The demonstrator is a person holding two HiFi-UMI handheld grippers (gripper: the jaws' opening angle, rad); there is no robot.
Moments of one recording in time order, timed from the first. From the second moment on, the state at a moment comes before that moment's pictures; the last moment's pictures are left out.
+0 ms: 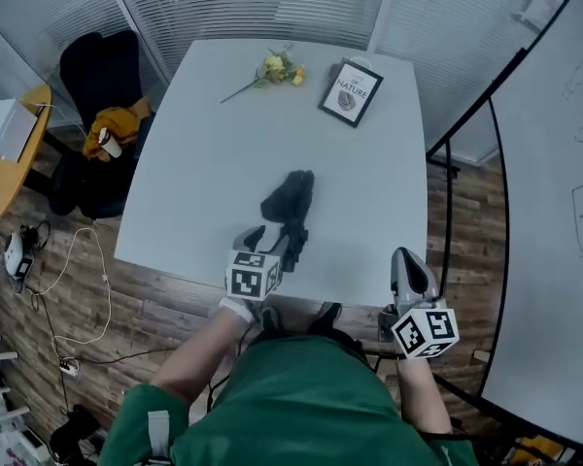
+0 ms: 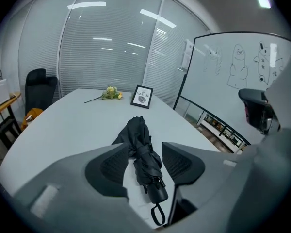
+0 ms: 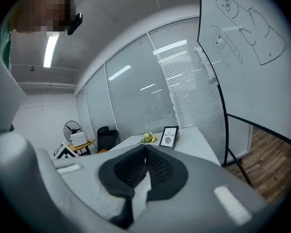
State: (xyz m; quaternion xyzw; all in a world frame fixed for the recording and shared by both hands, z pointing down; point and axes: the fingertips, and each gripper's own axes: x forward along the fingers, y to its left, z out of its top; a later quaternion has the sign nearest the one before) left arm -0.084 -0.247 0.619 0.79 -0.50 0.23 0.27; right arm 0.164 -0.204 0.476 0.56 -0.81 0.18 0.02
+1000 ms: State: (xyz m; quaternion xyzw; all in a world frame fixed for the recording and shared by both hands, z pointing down) left arm -0.047 -0.312 0.755 0.69 -0.52 0.32 0.39; right arm 0.247 -0.243 0.506 0.56 -0.80 0.22 0.03
